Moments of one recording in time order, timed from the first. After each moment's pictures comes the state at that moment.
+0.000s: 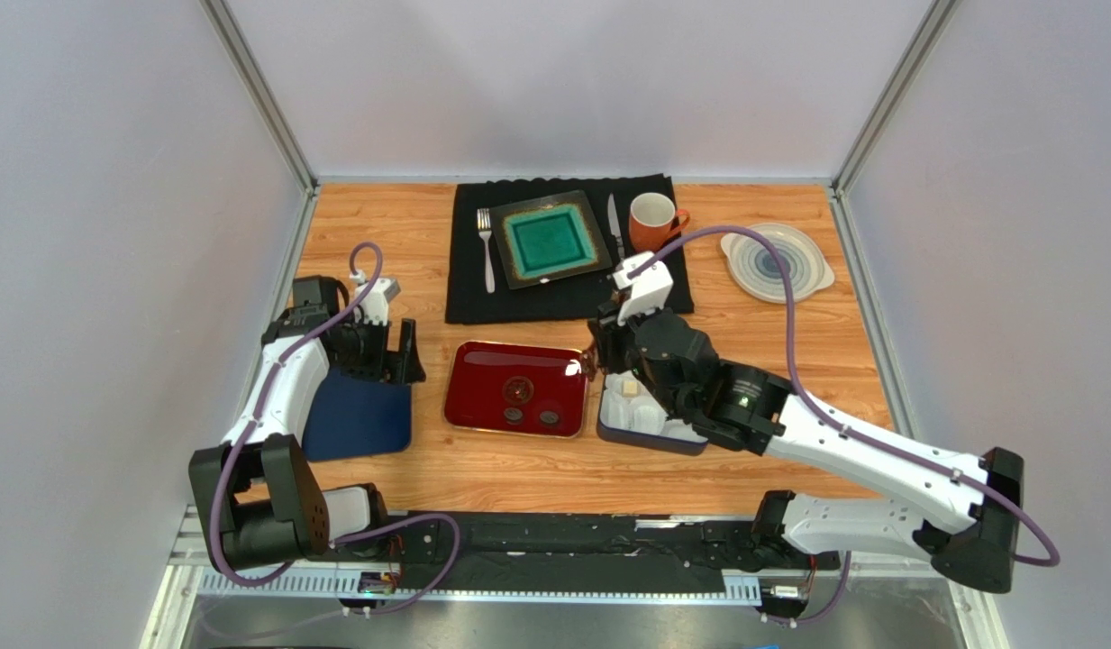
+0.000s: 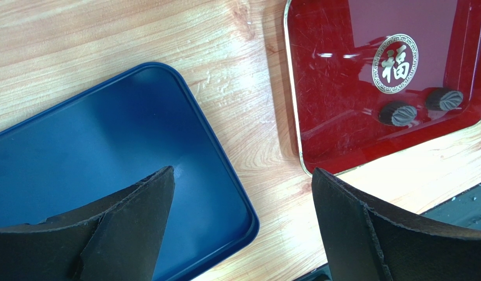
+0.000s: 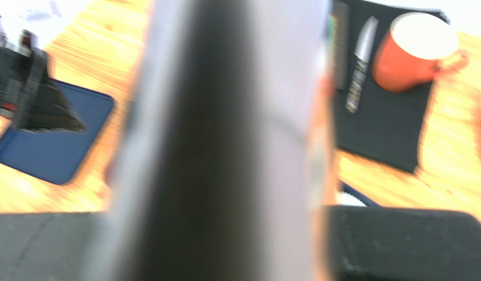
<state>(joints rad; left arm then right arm) 0.19 1.24 0.81 -0.72 0.49 0.29 1.08 1.09 1.00 -0.22 0.56 0.26</state>
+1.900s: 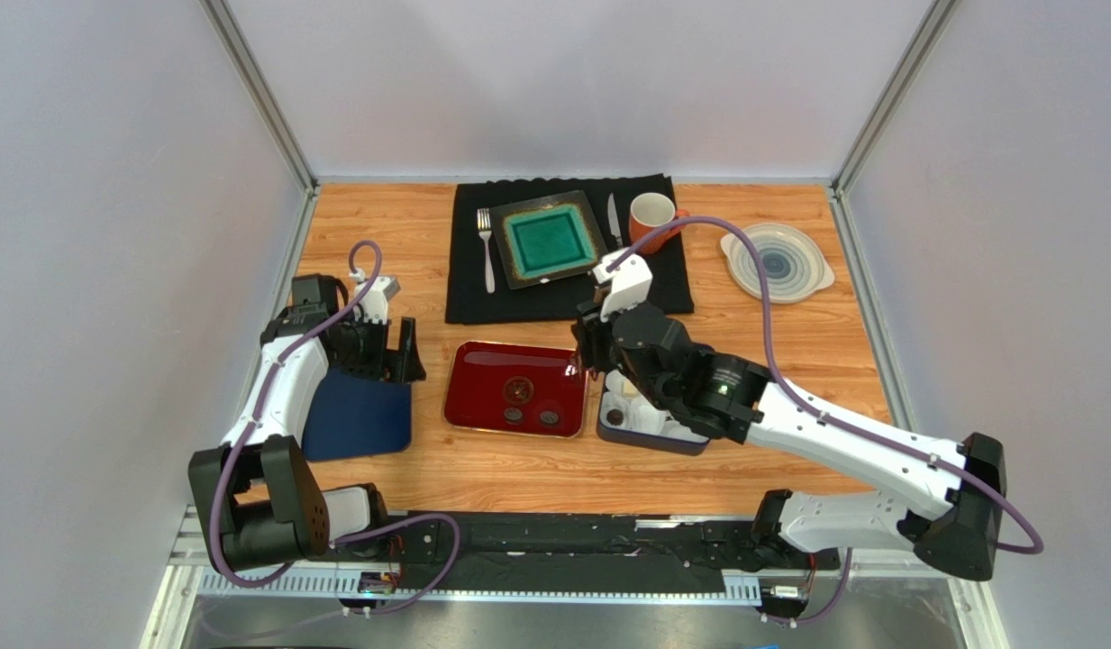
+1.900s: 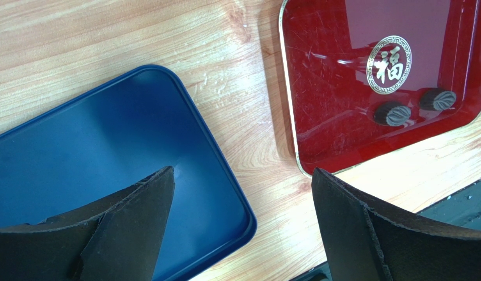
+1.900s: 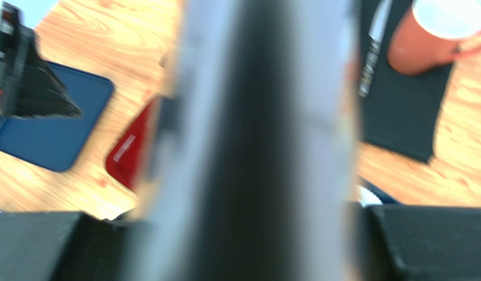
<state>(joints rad) 0.19 1.24 0.83 -0.73 0.50 0.29 1.07 1.14 1.03 -0.29 0.52 0.31</state>
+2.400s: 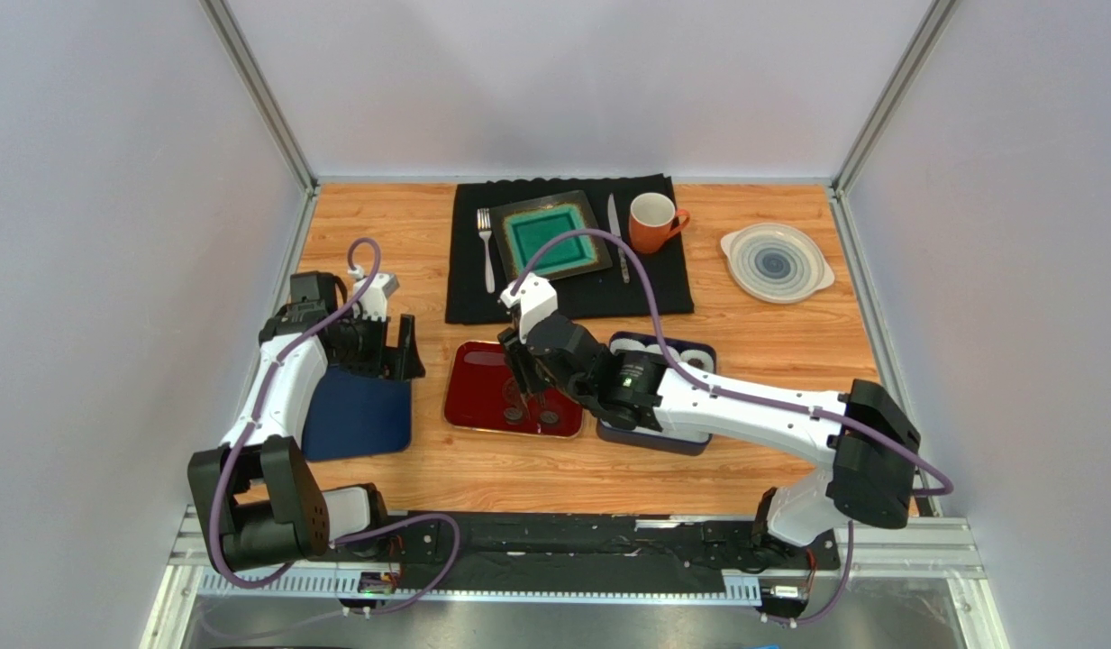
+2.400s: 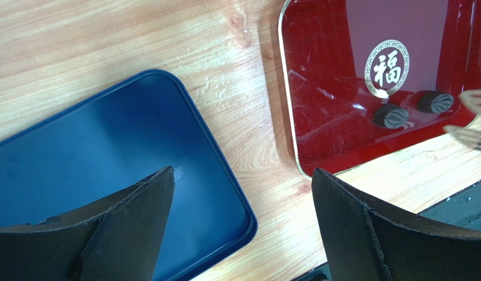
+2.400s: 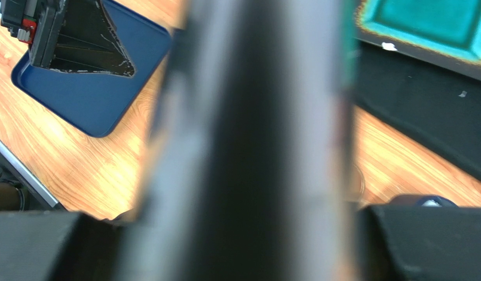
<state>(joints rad) 0.19 1.24 0.84 -0.74 0.50 0.29 1.14 1.49 1.15 -0.16 0.37 0.29</state>
